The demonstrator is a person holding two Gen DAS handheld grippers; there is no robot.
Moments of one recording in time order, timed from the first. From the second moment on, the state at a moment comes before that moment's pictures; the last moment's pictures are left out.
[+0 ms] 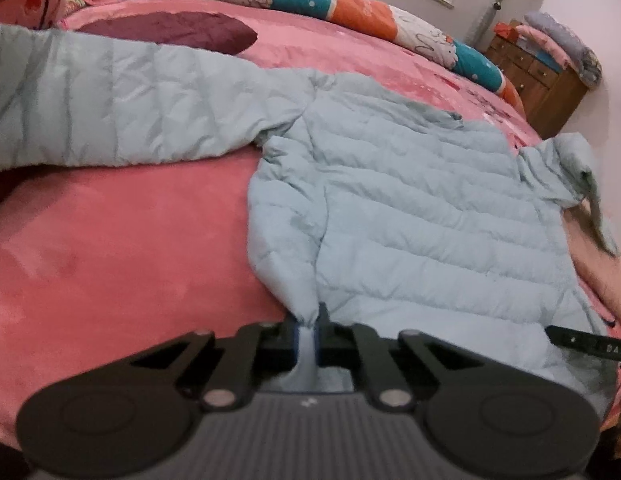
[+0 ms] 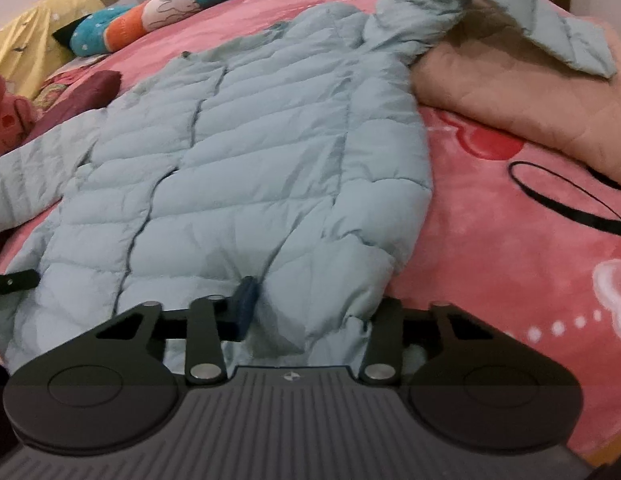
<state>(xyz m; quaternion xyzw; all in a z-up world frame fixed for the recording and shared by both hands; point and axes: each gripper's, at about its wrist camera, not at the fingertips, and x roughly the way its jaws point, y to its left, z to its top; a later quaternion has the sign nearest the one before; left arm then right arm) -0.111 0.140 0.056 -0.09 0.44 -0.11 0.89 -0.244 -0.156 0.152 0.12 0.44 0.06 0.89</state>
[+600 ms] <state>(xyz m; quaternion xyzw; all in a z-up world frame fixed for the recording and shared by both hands) -0.139 0.171 0.075 -0.10 0.44 -0.06 0.89 -0.243 -0.132 0.160 0.08 0.48 0.07 0.87</state>
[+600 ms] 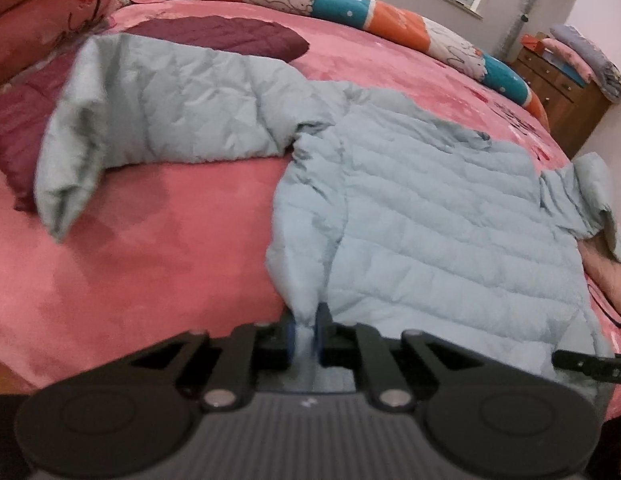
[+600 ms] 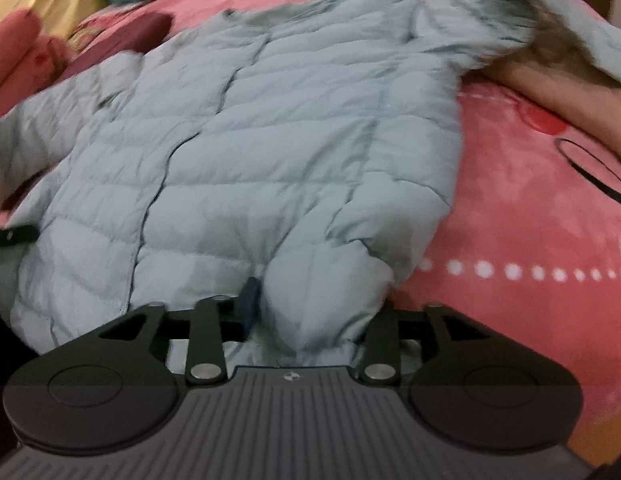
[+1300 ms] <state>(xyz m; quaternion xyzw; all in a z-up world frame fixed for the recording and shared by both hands) -0.113 0.091 0.116 0.02 0.32 -0.14 0.94 -0.242 -0.155 0.190 0.10 0.26 0.00 0.96</state>
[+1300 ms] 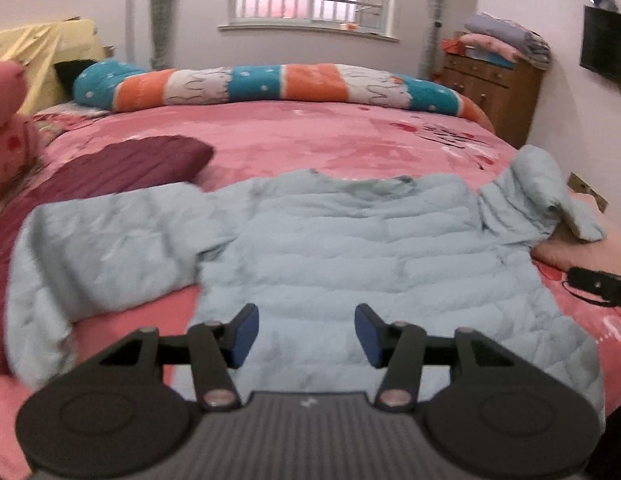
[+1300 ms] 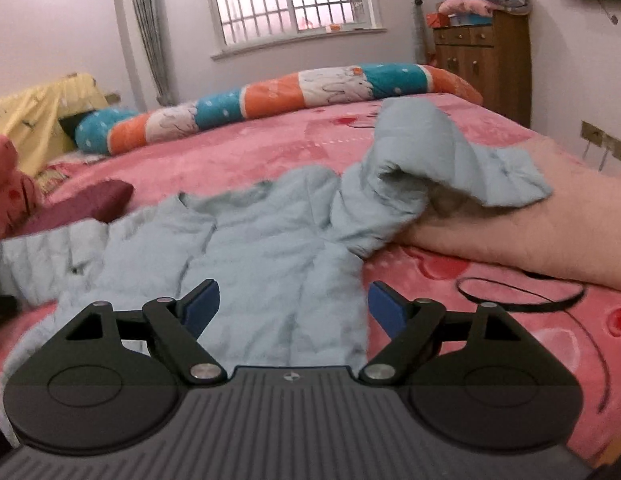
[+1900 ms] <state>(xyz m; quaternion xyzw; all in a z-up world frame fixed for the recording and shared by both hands) -0.052 0.045 0.063 0.03 0.32 -0.15 0.93 -0.172 -0.143 0.176 0.09 0.27 0.02 0.96</state>
